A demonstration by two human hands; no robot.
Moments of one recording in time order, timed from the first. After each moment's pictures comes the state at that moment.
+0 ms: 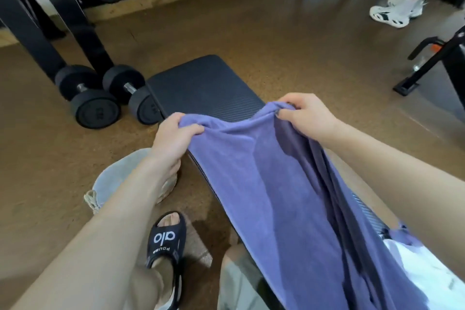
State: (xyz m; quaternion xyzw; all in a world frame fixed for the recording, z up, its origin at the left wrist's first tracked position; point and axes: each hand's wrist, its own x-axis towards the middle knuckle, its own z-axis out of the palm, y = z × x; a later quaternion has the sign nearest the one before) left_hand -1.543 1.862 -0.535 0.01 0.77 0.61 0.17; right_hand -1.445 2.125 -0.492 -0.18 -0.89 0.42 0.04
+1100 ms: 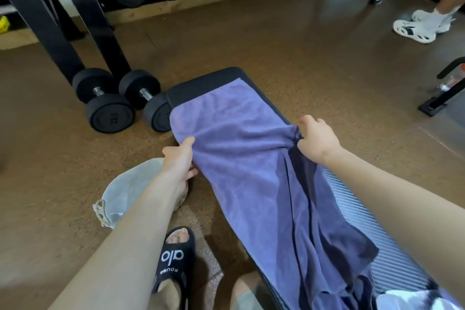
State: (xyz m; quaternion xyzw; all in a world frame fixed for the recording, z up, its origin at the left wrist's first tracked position) left_hand -1.599 1.845 -0.583 -0.25 0.67 0.66 0.23; right_hand -1.513 2.138 -0.558 -0.29 -0.93 0.20 -0.06
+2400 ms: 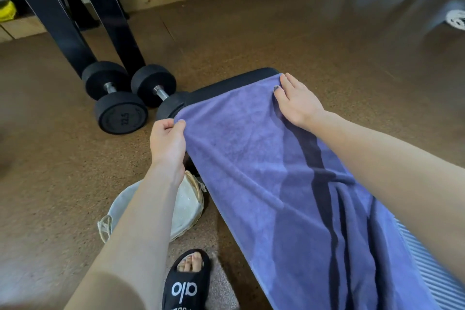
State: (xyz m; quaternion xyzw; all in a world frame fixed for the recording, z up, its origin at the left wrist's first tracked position) left_hand -1.717 1.830 -0.615 -0.22 0.71 0.66 0.04; right_hand -1.721 2.116 -0.601 -0.12 -0.97 0.20 -0.01
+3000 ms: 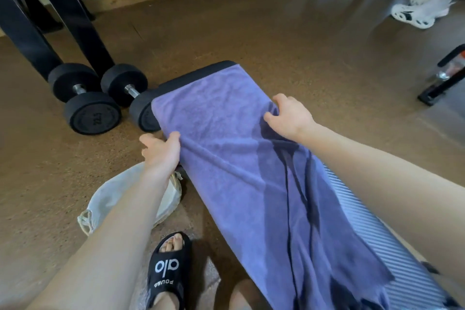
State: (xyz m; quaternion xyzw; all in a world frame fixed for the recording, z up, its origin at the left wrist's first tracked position) left_hand -1.653 1.848 -0.603 -0.20 0.82 0.51 0.16; right_hand -1.605 2.129 -0.572 -0.23 -0.95 0.22 -0.05
